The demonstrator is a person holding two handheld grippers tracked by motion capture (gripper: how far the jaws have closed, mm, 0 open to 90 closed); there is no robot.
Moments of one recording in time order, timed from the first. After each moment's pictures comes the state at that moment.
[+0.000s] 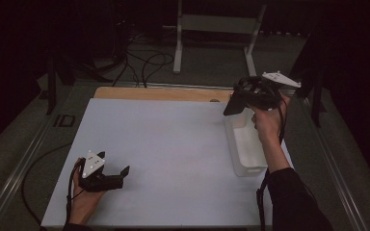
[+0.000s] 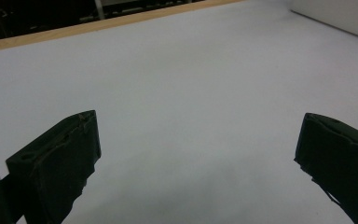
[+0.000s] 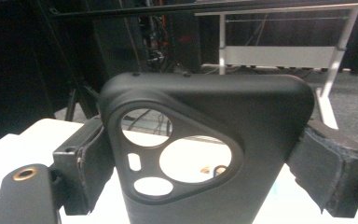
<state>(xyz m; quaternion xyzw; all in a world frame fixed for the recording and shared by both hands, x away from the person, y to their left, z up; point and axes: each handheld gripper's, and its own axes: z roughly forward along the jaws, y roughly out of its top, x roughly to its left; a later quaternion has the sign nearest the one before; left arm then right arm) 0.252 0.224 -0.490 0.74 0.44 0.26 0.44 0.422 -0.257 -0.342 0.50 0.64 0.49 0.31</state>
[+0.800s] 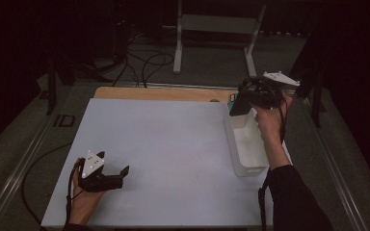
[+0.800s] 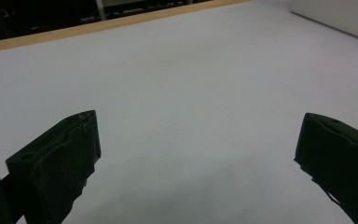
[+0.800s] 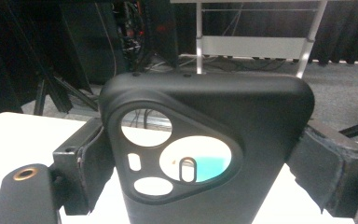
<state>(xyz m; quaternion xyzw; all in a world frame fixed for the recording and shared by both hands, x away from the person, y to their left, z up) 0.252 0.224 -0.489 0.74 0.44 0.26 0.44 0.434 -0.267 -0.352 0.53 0.64 0.45 0.33</state>
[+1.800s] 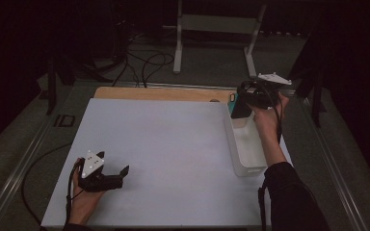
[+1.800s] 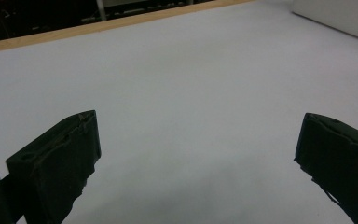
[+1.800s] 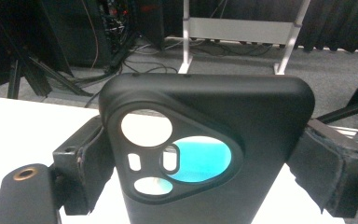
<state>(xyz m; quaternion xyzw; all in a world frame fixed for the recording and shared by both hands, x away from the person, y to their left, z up) 0.252 0.224 -0.490 0.74 0.44 0.26 0.44 0.450 -0.266 -0.369 0.54 0.65 0.41 0.34</state>
